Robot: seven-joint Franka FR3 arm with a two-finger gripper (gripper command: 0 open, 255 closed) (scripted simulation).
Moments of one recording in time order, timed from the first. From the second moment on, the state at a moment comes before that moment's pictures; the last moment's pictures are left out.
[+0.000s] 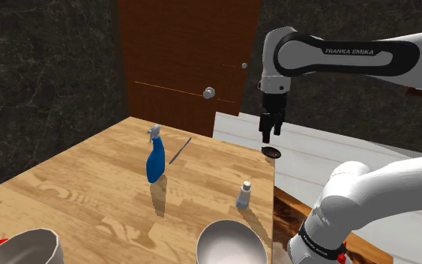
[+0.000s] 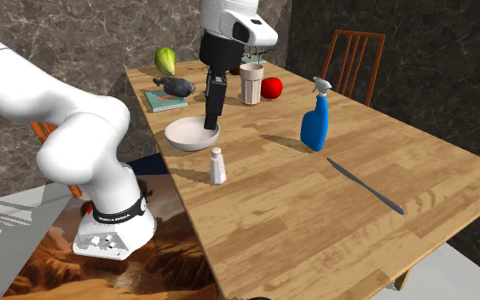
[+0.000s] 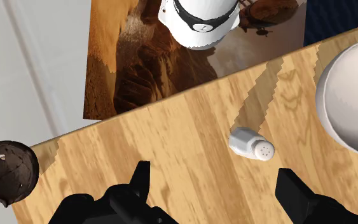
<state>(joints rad) -0.02 -0.76 -0.03 -2.45 0.00 1.46 -0.06</state>
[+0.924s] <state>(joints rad) 0.07 -0.64 0.12 -2.72 0.13 1.86 0.09</state>
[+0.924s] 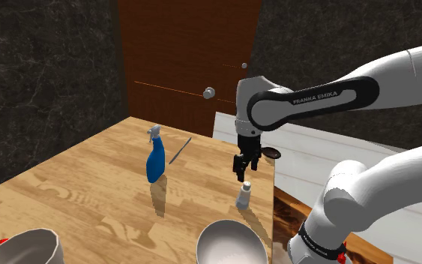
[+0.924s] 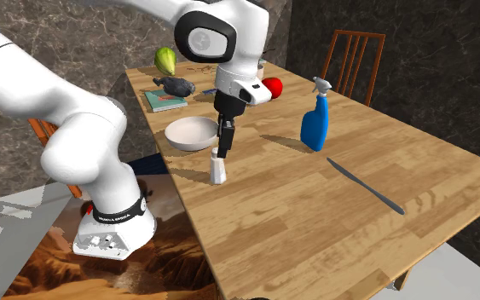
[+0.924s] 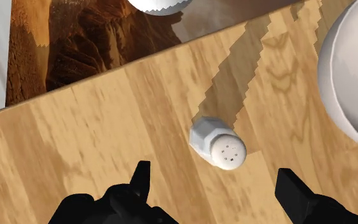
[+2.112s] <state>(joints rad) 0.10 -0.55 0.16 -2.82 0.18 2.07 0.11</state>
